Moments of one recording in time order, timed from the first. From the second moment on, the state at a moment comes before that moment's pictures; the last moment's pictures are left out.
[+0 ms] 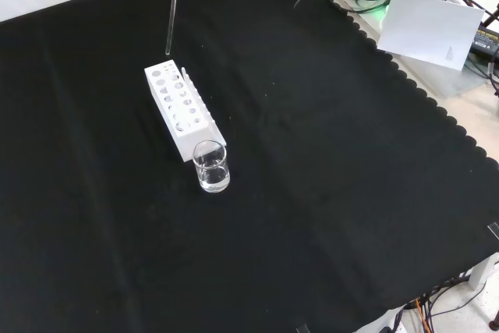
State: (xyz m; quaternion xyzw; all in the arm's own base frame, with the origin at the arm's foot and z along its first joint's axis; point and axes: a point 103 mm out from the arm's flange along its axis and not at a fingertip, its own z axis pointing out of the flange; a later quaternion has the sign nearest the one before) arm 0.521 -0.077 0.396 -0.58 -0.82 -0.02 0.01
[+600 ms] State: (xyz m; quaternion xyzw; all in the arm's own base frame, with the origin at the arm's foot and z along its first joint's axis) arm 0.524 -0.076 0.370 -0.57 -0.82 -0.01 0.02
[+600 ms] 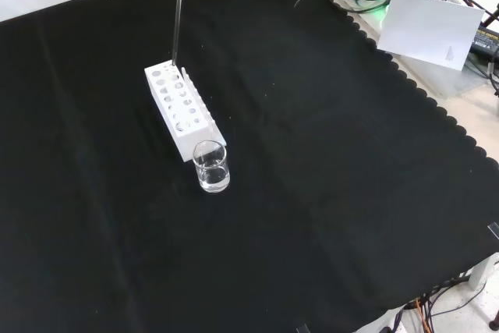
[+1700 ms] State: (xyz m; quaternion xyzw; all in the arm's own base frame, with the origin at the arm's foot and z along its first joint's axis) arm 0.525 -0.067 0.354 -0.57 -0.82 0.00 0.03
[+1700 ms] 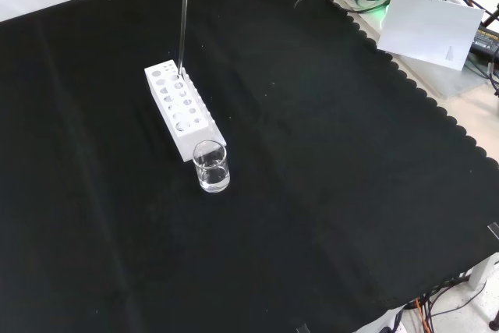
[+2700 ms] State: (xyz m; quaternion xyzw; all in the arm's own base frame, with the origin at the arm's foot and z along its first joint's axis) arm 0.528 -0.060 0.346 -0.56 -0.83 0.01 0.04
